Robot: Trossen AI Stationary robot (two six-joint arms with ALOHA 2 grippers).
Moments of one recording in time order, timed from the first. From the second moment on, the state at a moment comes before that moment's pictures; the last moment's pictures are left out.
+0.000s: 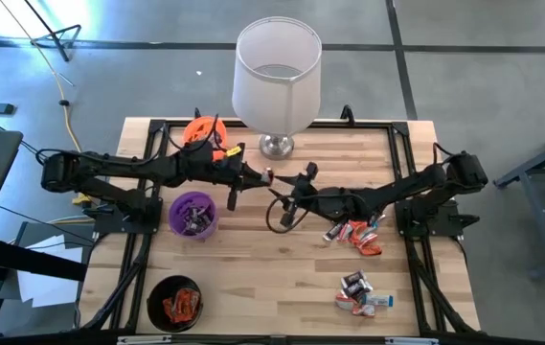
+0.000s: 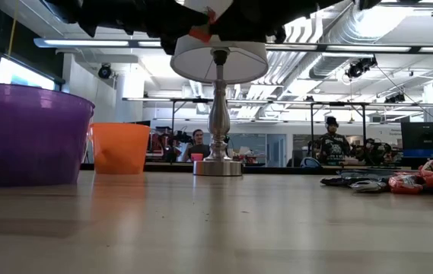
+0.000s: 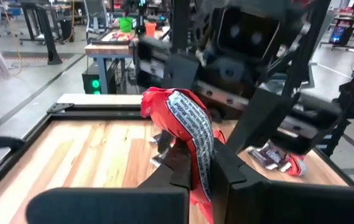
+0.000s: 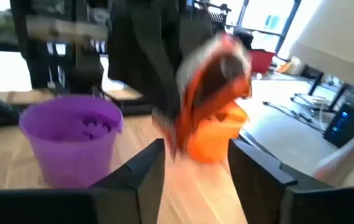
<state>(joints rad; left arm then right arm) 0.18 1.26 0.73 0.40 0.25 0.01 0.20 1.57 0.94 0.47 0.67 -0.07</state>
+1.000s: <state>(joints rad) -0.70 0.95 0.73 -0.56 0.06 -1.10 0.49 1.43 0.94 -0.28 0.59 0.80</state>
